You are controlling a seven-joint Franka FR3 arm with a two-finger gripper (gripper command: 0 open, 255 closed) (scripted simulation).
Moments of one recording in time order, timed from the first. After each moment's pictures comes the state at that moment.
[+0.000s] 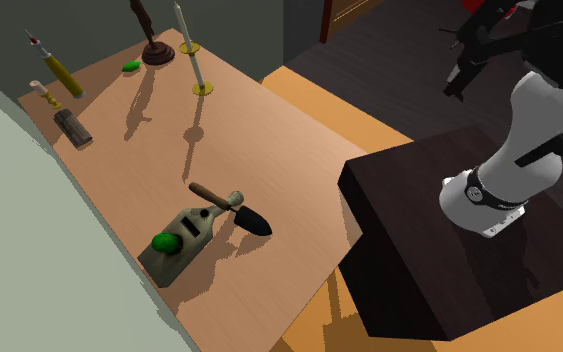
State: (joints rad) arm 0.00 -0.75 0.07 -2.29 -0.02 1.65 -0.05
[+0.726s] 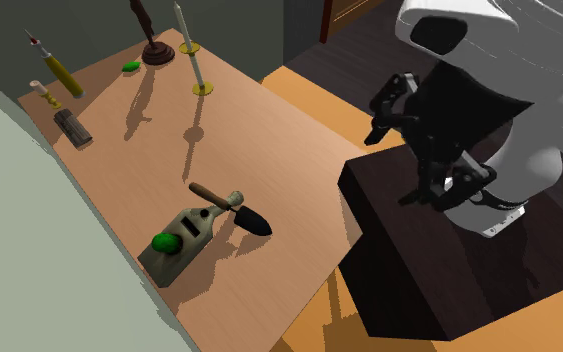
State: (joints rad) arm -0.06 -0.63 0.08 -2.48 -0.06 1.98 0.02
